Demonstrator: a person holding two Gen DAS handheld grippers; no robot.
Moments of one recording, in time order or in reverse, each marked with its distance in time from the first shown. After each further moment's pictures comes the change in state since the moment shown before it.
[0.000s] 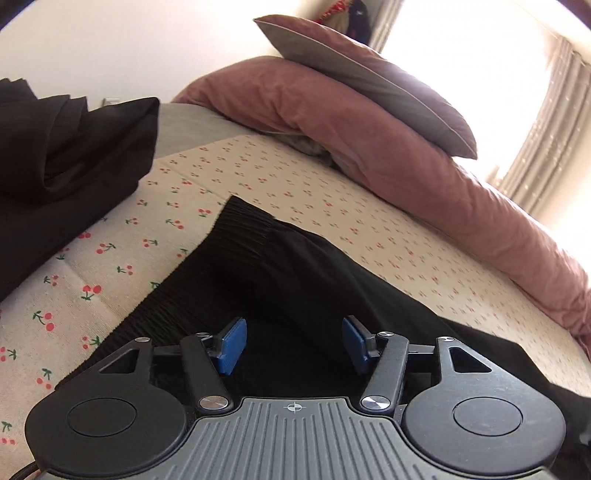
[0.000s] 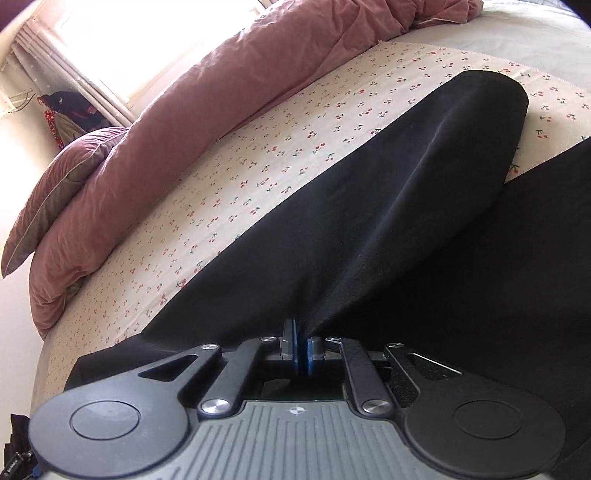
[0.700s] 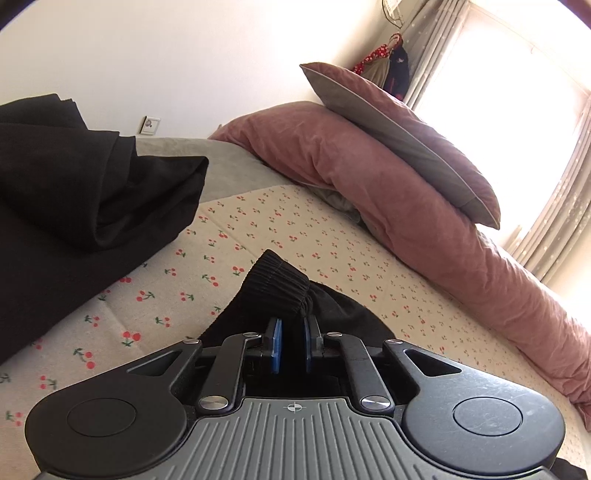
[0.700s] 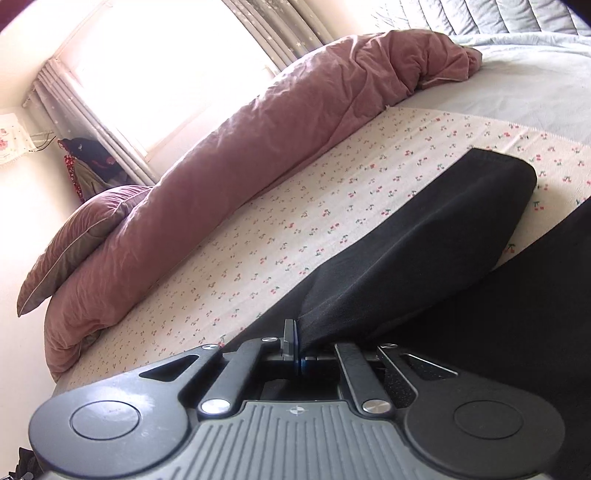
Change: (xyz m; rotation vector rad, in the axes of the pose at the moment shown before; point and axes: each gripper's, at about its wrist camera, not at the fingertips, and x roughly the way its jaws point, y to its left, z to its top) left arm -0.049 0.018 0.028 -0.108 -0.104 0.028; right arm -0.036 0.009 0.011 -0.025 -0.210 0.045
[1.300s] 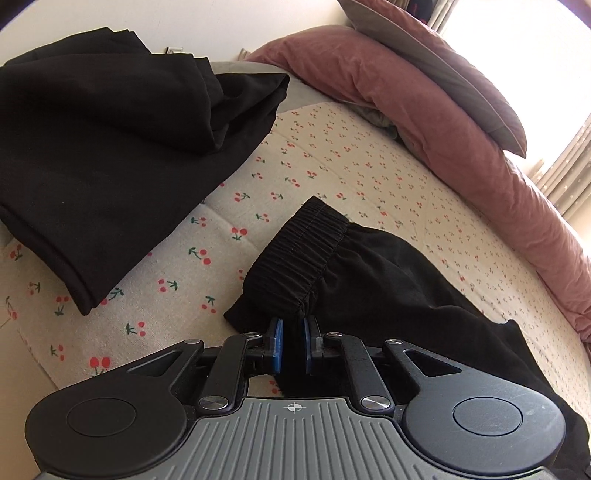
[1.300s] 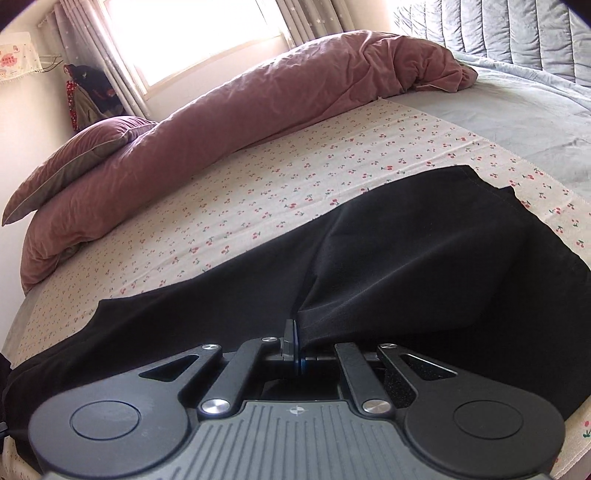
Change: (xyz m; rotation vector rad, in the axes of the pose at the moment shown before) left arm -0.035 0.059 -0.020 0.022 0.287 0.072; right arm -0.082 -0.002 -0.052 -0.183 0.129 -0.135
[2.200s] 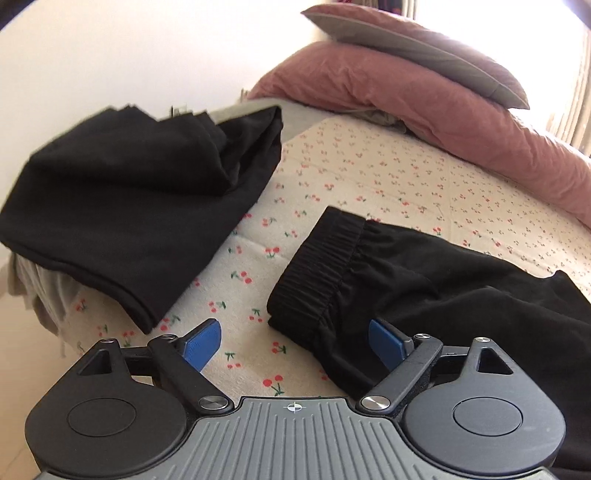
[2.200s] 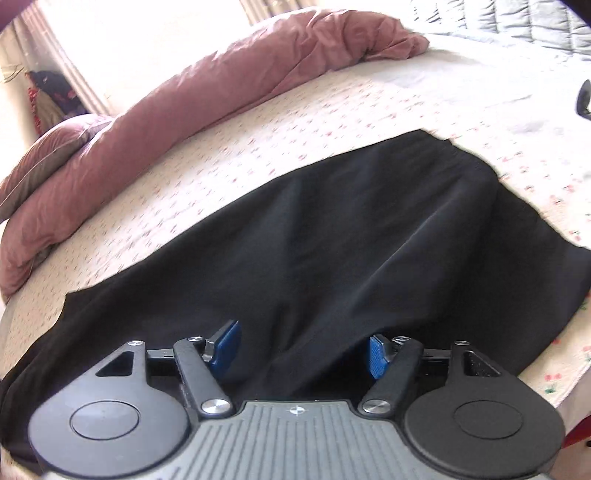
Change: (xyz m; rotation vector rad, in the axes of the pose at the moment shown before) left arm -0.029 -0.033 -0.019 0.262 -0.109 0.212; right arm -0.011 -0.032 -0.008 0.101 0.025 -0.104
